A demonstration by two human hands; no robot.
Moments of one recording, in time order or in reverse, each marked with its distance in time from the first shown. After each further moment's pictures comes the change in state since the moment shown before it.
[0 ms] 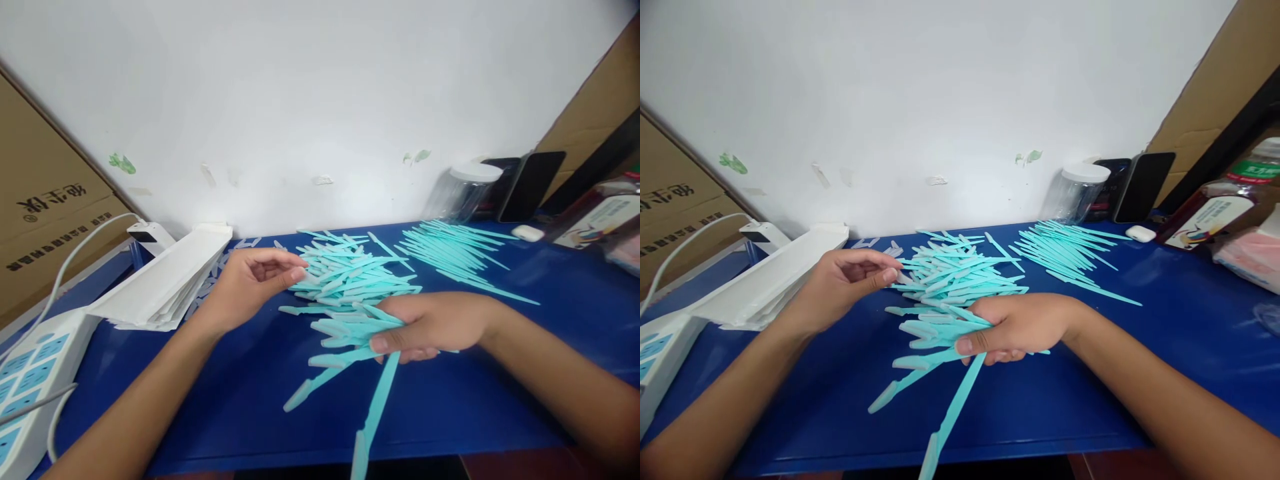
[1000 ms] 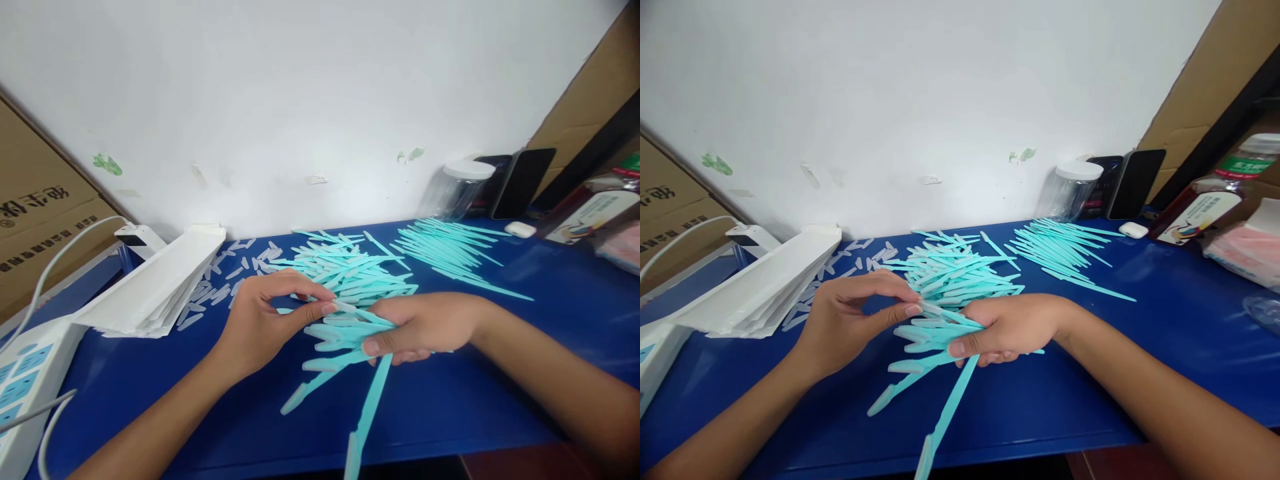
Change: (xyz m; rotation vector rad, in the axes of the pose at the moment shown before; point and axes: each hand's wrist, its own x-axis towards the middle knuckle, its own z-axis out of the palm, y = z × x) left_hand -0.022 0.016 0.043 0.061 0.006 0.177; right_hand 0.005 0.007 -0.002 -0.044 -0.024 0.010
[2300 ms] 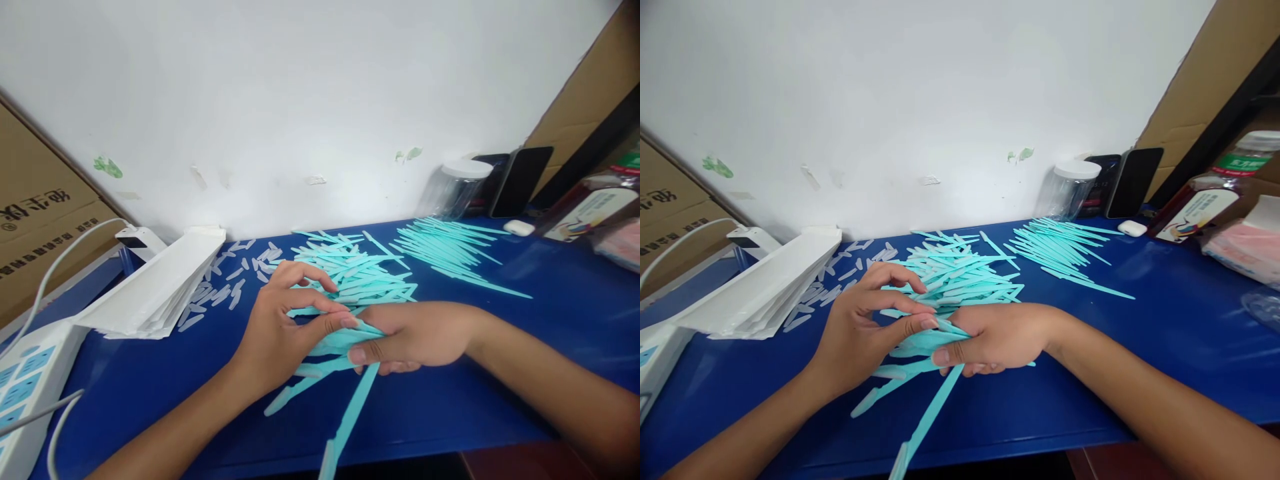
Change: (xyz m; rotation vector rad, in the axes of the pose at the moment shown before) left_hand -0.001 0.005 0.019 0.168 0.056 0.135; right_hand 0.007 -0.015 0.019 0.026 0.052 0.028
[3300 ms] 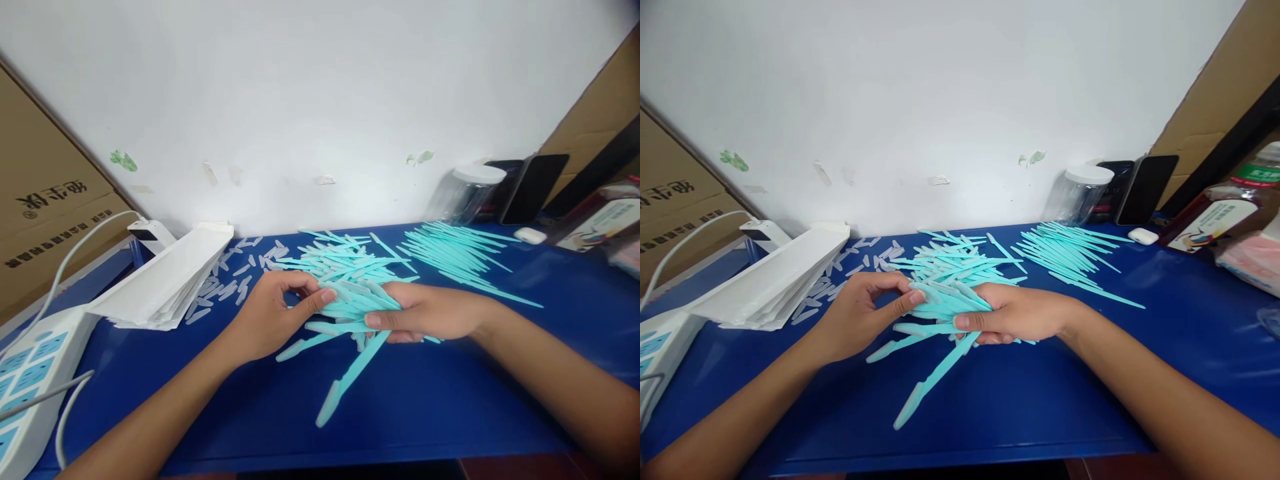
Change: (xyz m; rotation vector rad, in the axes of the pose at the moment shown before) left_hand 0.007 -0.014 -0.025 0.005 -0.222 -0.216; right_hand -0.003 0.016 -0.024 0.105 0.062 -0.162
